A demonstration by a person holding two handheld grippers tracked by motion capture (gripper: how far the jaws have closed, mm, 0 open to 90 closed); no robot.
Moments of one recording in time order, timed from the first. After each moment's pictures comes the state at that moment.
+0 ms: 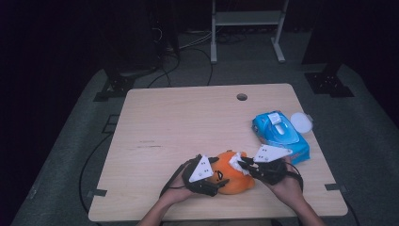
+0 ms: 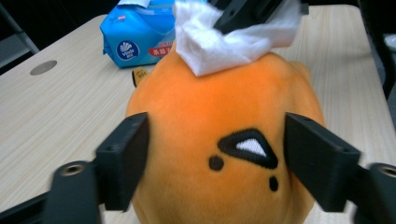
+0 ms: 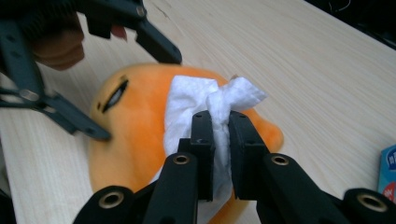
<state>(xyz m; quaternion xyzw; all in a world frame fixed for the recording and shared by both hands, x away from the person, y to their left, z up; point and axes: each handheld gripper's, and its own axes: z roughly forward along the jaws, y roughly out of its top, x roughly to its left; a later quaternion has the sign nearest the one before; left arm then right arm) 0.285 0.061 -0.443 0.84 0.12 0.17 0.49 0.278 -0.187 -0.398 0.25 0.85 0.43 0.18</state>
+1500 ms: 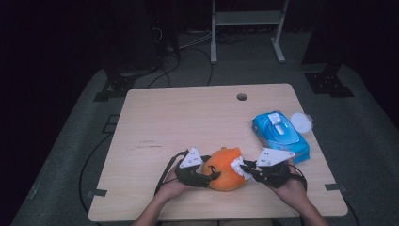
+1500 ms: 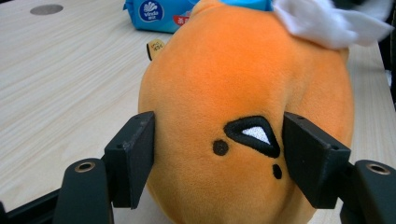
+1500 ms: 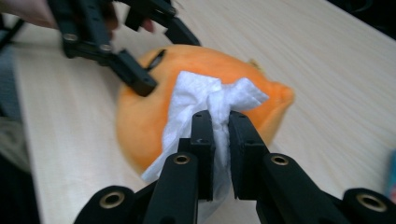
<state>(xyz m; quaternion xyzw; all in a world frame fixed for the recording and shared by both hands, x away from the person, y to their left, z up) 0.311 0.087 -0.455 0.83 0.21 0.10 0.50 0.273 -0.195 -0.400 0.23 0.86 0.42 0.17</state>
